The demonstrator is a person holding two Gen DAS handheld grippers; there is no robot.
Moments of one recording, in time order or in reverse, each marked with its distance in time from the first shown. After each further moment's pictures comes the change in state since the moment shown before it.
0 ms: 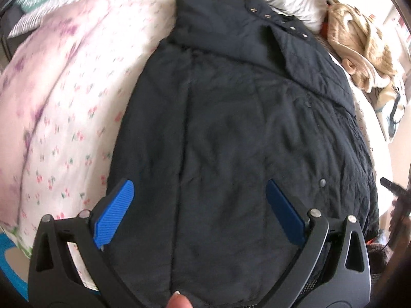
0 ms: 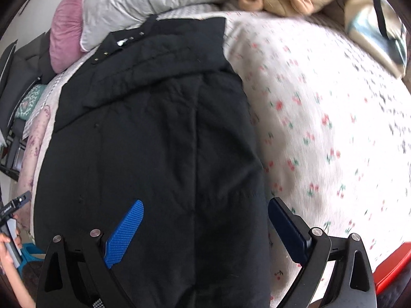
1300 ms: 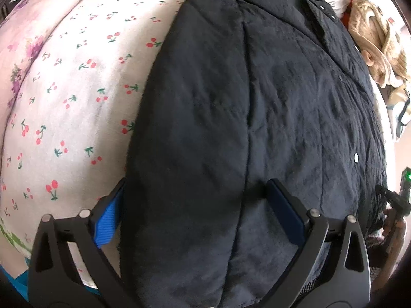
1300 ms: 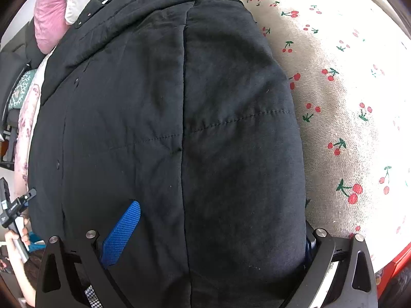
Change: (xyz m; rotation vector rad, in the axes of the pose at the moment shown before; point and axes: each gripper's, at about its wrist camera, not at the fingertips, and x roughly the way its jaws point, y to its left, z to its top) left arm 0.045 0.052 -0.025 -0.050 0.160 -0.013; right arm 0.055 0.008 -0.040 0.035 0.217 0.026
